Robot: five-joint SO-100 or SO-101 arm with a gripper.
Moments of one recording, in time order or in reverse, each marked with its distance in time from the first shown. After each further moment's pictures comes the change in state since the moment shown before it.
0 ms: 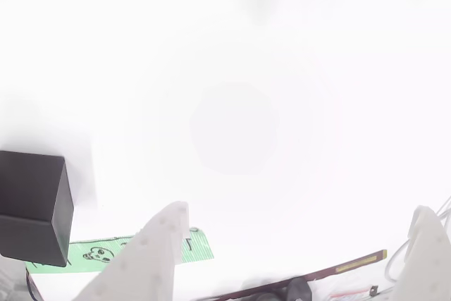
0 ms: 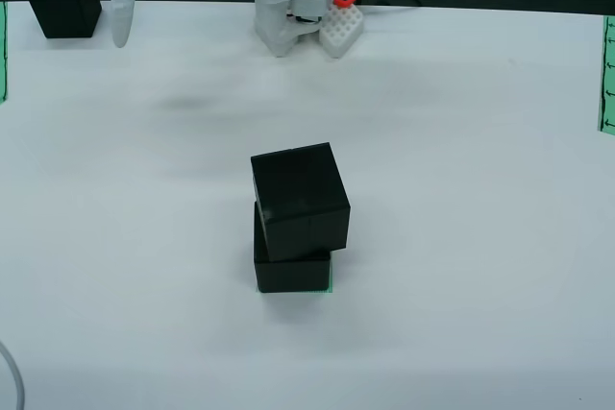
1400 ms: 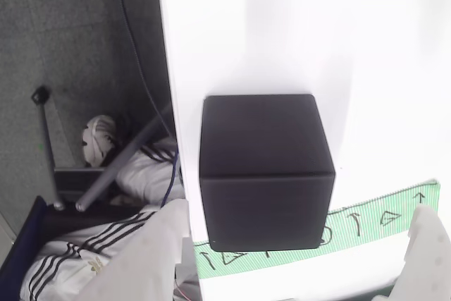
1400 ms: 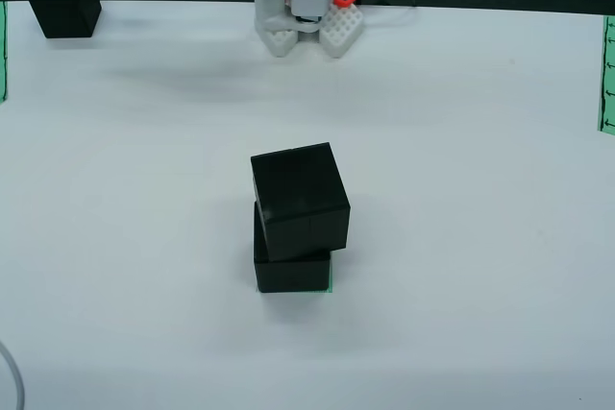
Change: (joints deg) arm 36.6 -27.0 -16.6 -9.0 -25.3
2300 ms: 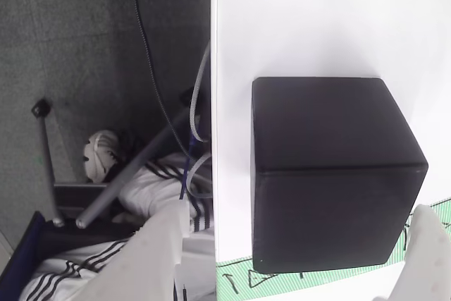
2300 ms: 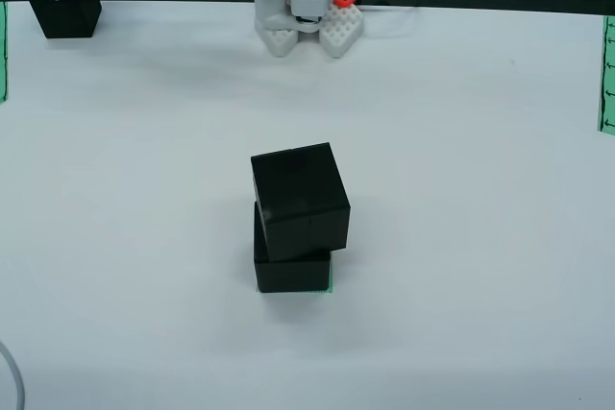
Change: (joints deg) arm 1.7 -22.1 -16.0 -3.3 -2.2
